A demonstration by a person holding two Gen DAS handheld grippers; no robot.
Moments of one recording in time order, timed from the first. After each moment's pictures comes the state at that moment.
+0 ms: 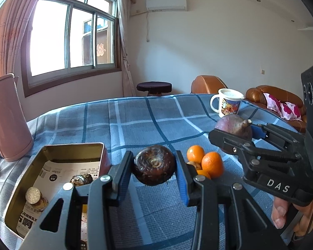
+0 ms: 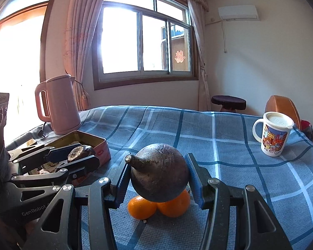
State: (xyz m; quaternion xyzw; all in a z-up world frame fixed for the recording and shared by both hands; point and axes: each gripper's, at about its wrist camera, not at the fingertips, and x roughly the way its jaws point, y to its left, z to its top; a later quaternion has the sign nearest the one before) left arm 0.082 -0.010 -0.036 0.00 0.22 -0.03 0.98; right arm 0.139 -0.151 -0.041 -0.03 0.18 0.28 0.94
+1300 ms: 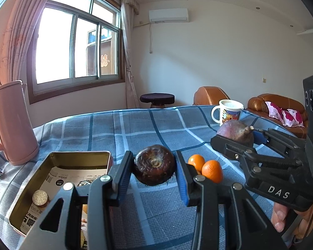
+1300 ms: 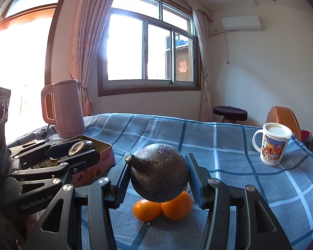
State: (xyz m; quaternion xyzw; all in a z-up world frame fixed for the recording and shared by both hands) left arm 0.067 -0.008 -0.031 0.00 0.17 -0.02 0.98; right arm 0.124 -0.152 -0.037 -0.04 0.14 0.28 0.95
